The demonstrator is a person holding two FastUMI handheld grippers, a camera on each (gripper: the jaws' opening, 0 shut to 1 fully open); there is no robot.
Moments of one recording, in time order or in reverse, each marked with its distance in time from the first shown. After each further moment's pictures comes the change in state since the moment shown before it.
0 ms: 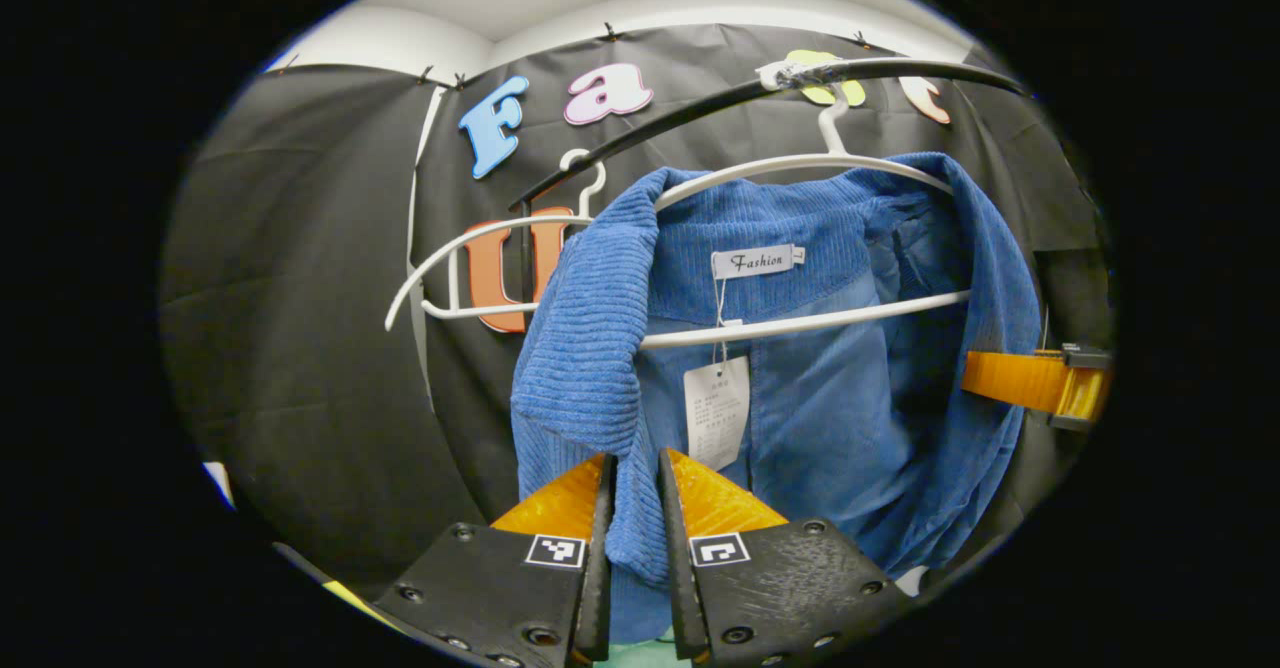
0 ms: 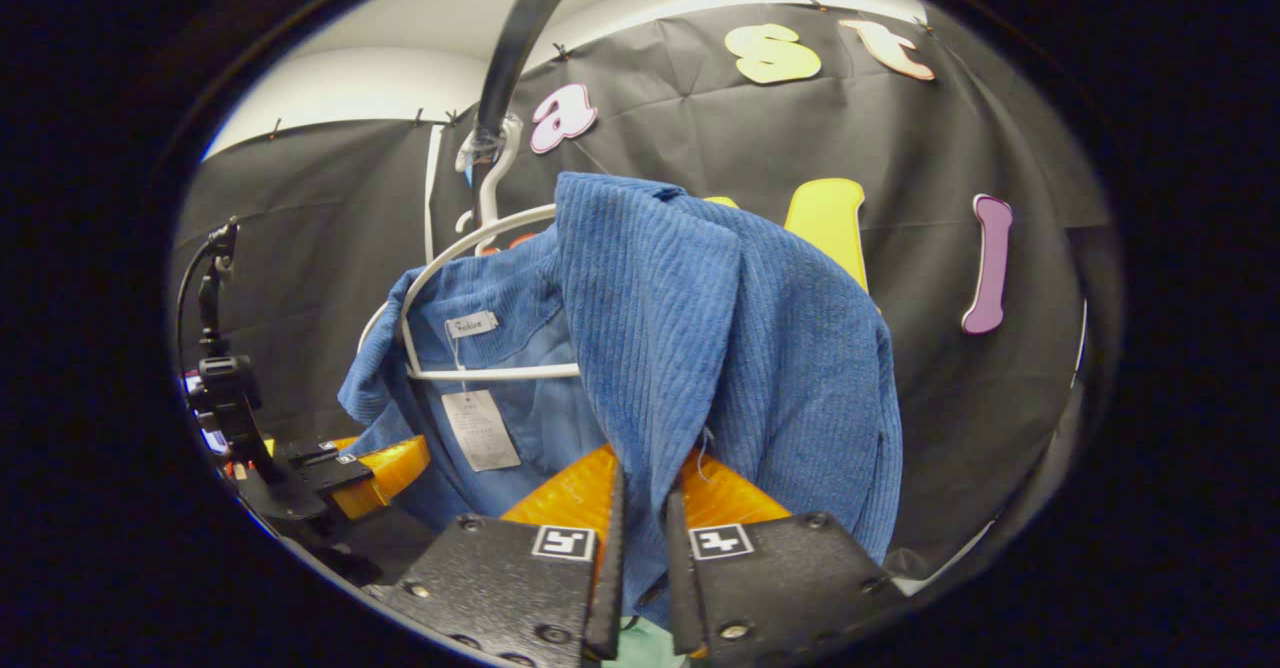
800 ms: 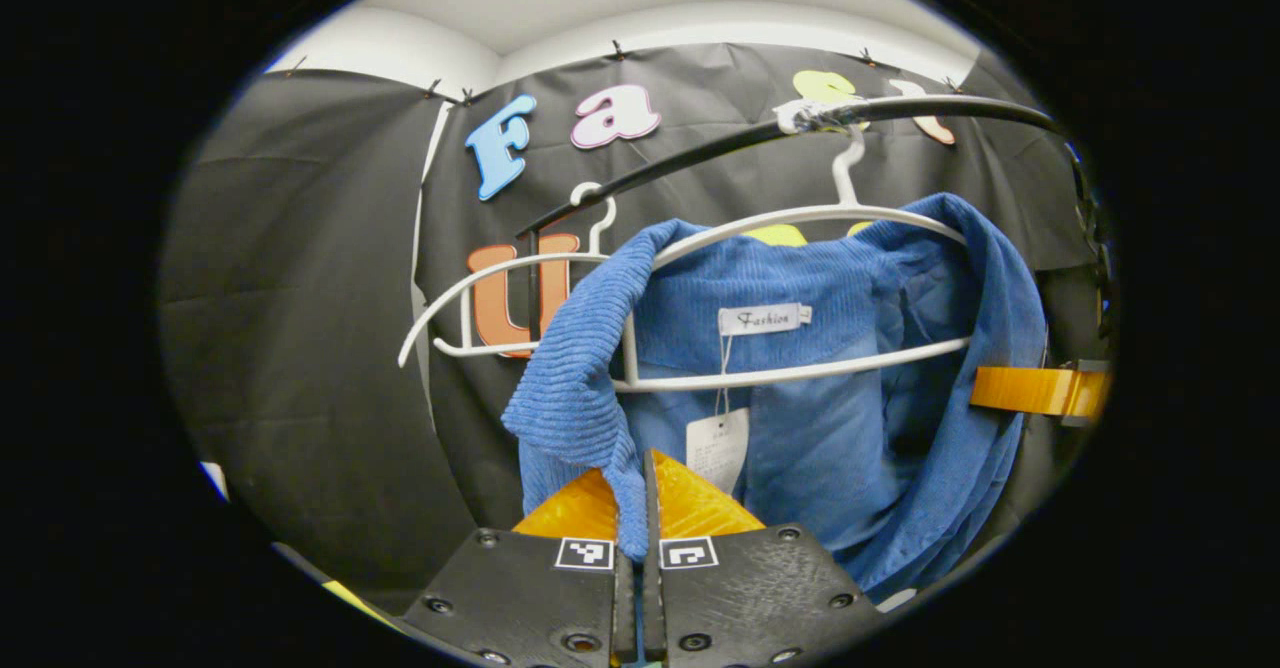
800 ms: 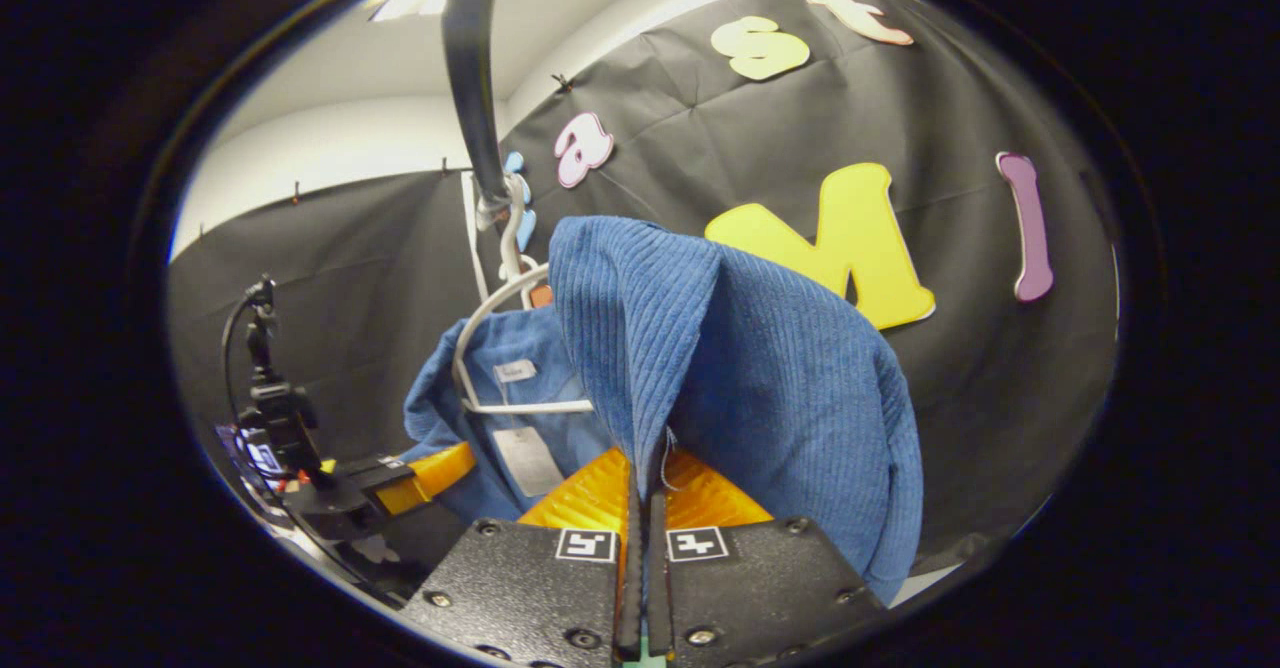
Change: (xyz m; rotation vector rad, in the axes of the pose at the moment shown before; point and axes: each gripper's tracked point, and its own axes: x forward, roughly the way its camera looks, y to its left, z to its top) left arm -0.004 0.020 0.037 0.000 -0.083 0.047; right arm -0.010 0.011 0.027 0.162 -0.042 0.265
